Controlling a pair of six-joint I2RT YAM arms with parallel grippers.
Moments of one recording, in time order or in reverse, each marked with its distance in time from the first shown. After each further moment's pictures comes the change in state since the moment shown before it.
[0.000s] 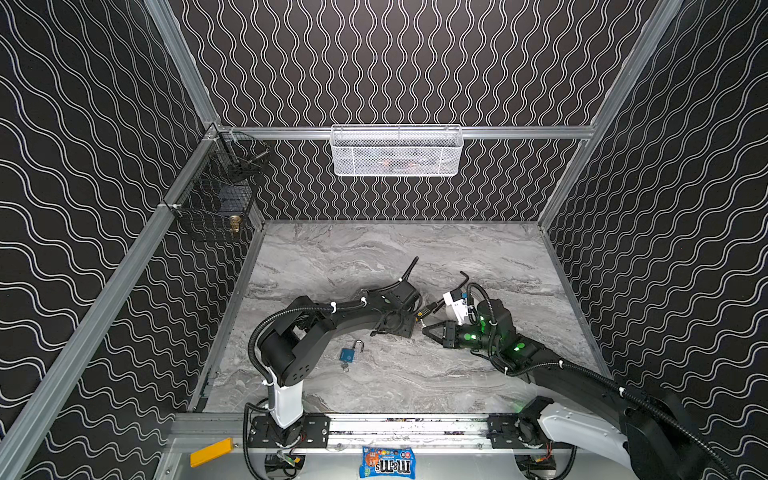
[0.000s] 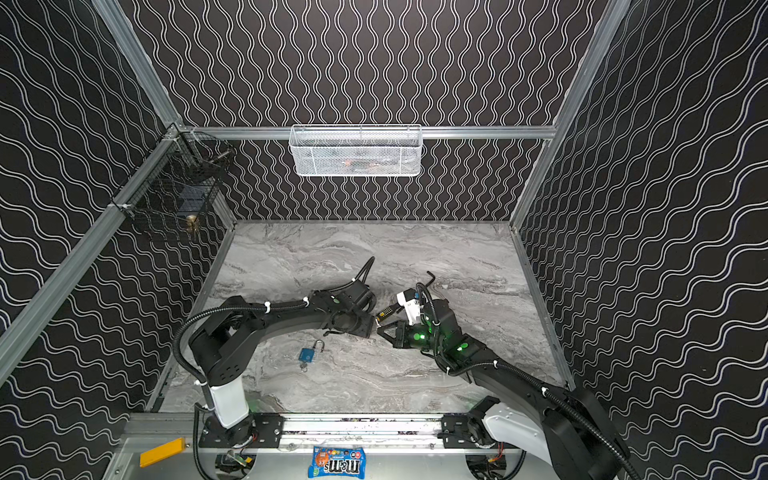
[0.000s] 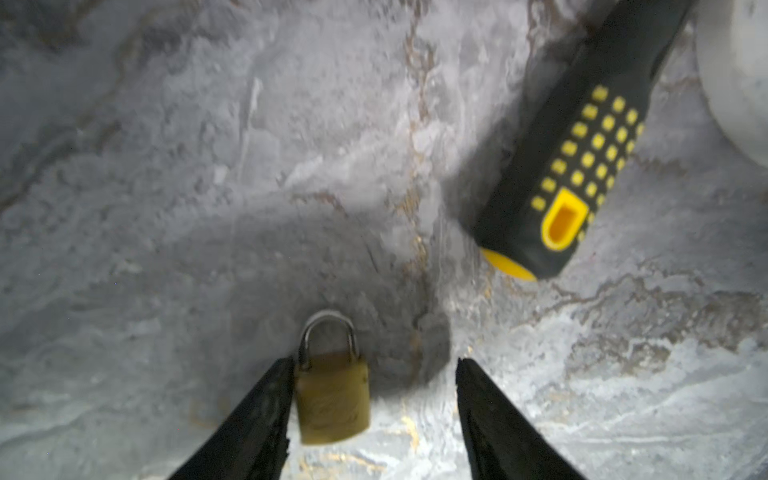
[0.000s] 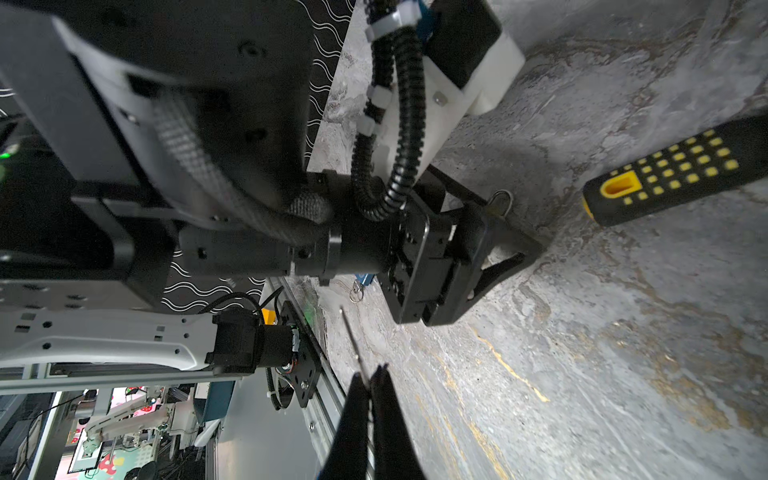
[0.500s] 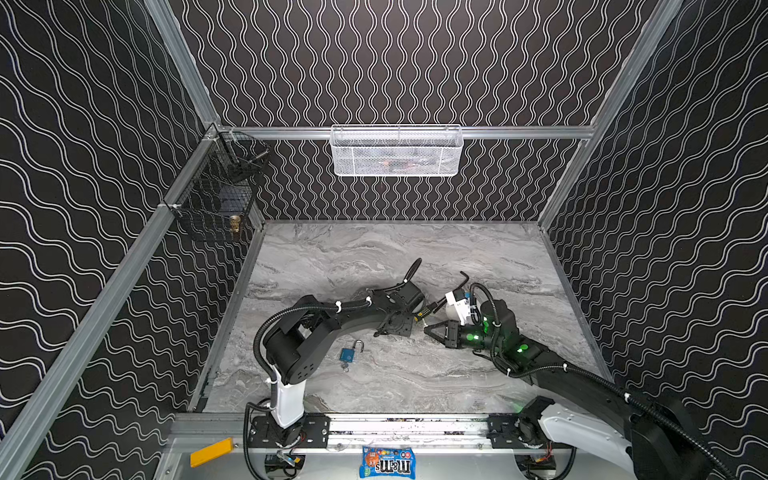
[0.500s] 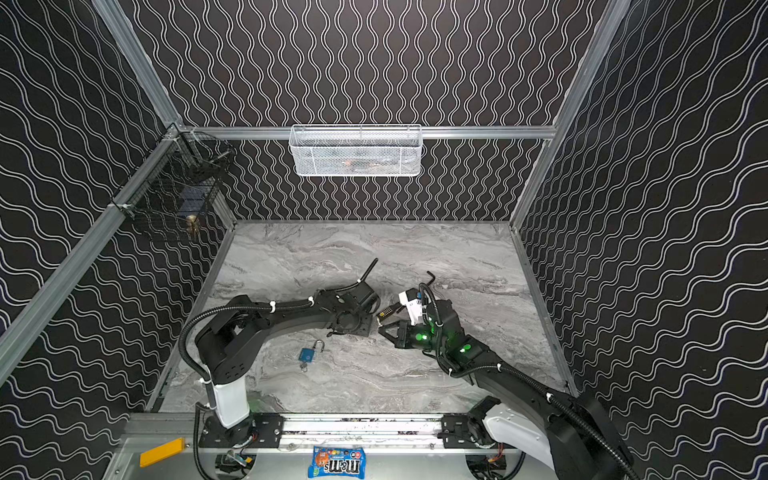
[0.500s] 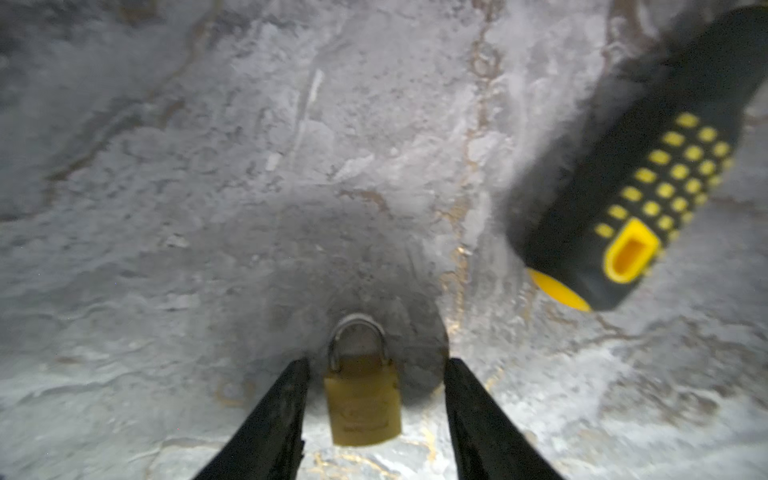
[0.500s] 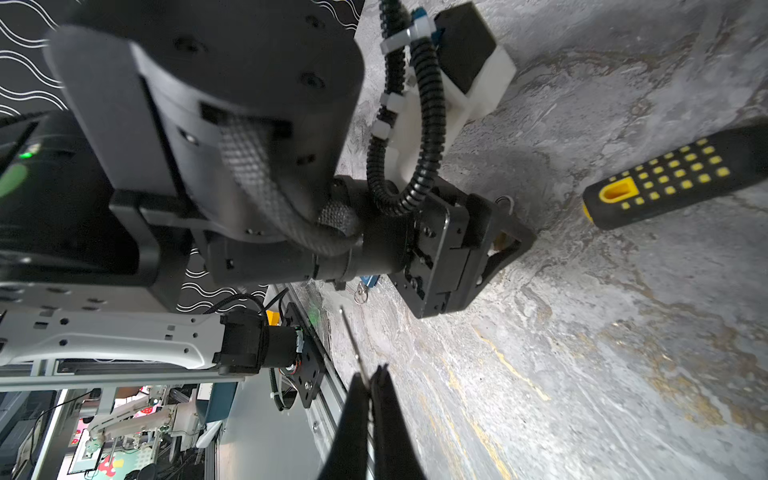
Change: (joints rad) left arm -0.018 0.039 0.046 -0.063 -0.105 -0.099; right arm -0.010 -0.027 -0.007 -0.007 -0.008 0.002
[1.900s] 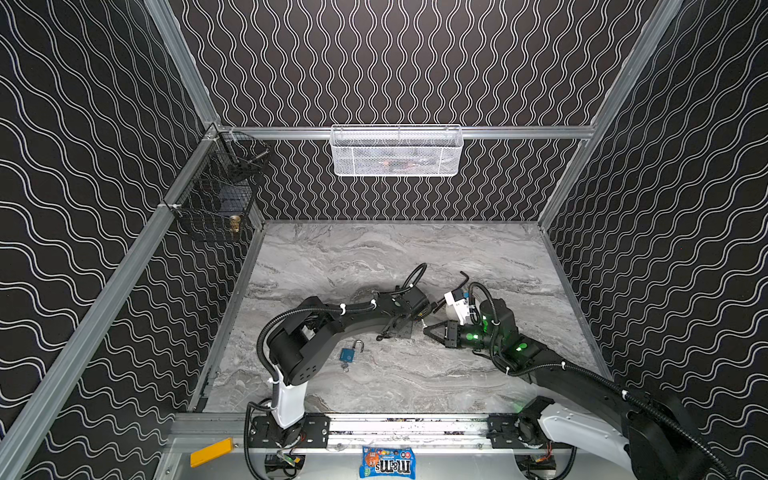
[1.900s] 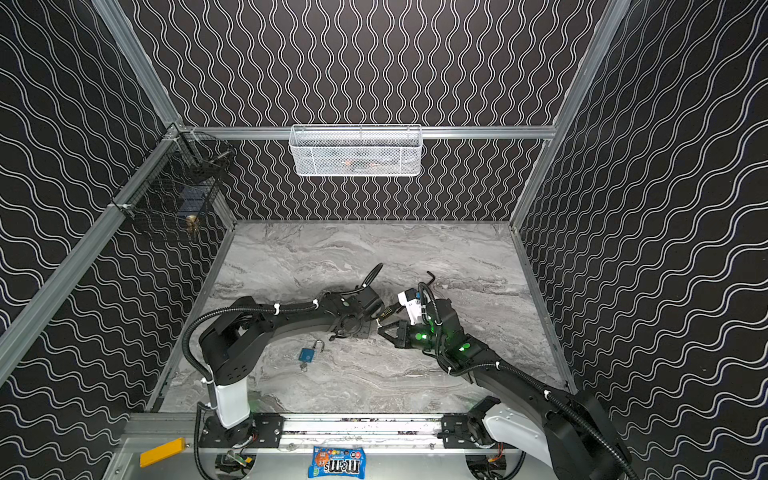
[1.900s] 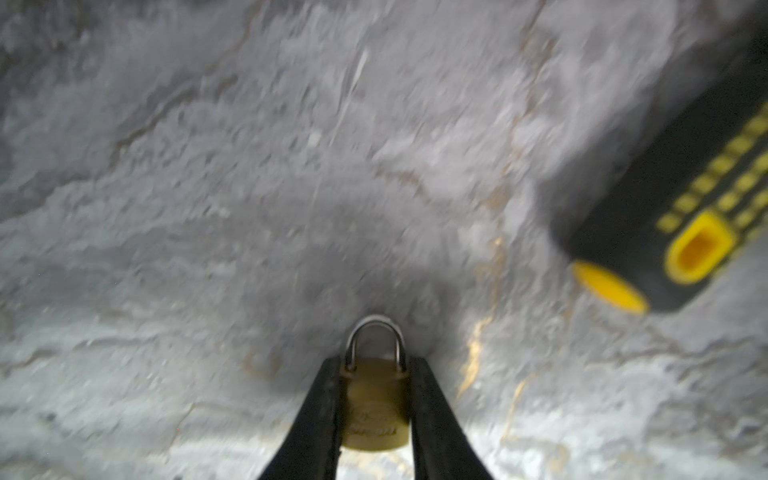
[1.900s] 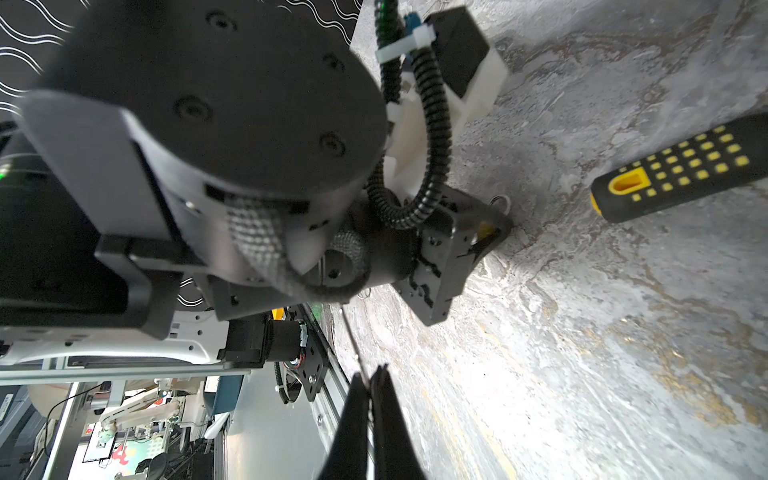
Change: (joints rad) left arm -0.034 -0.010 0.003 -0.079 -0.088 -0.060; right arm -0.006 0.012 0.008 -0.008 -0.027 0.003
